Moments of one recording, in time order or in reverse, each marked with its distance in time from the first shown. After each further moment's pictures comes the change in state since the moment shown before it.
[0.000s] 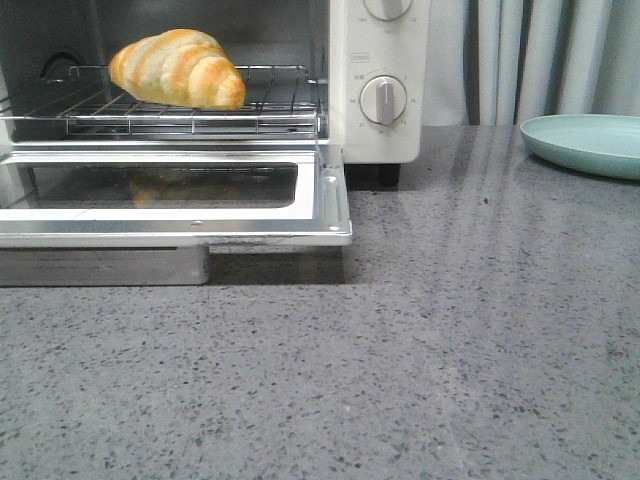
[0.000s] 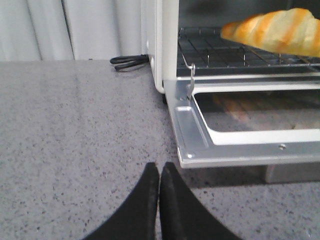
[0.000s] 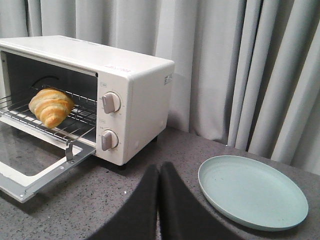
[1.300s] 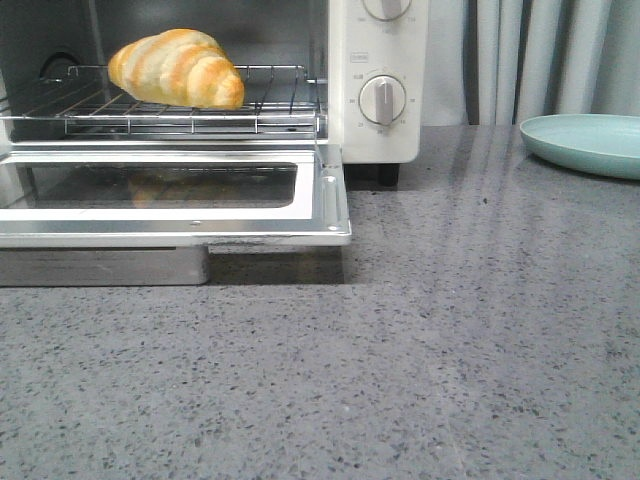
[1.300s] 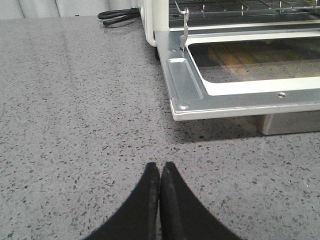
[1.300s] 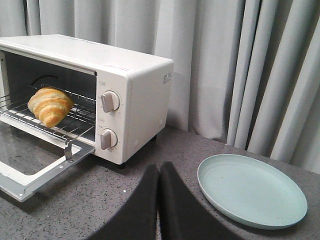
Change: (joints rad) left arm 0.000 0.000 0.000 0.025 0.120 -0.002; right arm 0.000 0.000 0.000 -0.002 0.004 0.000
